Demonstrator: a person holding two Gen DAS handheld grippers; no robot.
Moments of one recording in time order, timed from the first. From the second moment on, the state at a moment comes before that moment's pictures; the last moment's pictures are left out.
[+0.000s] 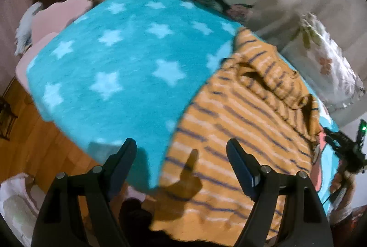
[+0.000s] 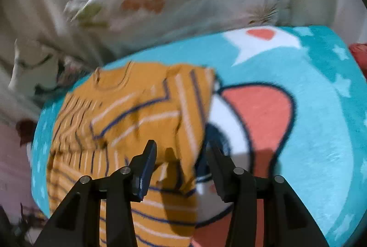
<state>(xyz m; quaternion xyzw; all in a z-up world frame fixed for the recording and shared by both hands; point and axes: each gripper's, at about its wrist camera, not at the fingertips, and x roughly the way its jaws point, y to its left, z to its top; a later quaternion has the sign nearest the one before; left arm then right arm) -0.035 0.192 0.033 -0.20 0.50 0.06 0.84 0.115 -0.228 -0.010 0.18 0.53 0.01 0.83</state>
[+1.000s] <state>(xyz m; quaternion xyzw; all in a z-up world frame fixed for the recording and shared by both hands) 0.250 0.186 -0.023 0.01 0.54 -0.07 0.84 0.076 -0.165 -0.010 0.17 0.55 -0.11 0.81</state>
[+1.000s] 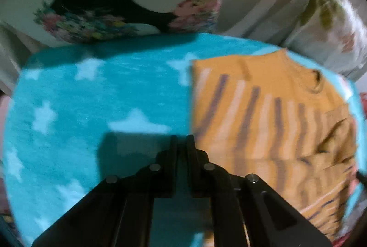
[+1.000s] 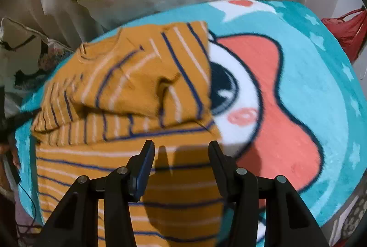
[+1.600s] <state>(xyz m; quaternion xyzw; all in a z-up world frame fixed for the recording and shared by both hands) 0.166 0.160 0.029 -0.15 0.51 -0.16 0.83 0.130 -0.180 -0.081 0.58 0.45 -0.04 0.68</state>
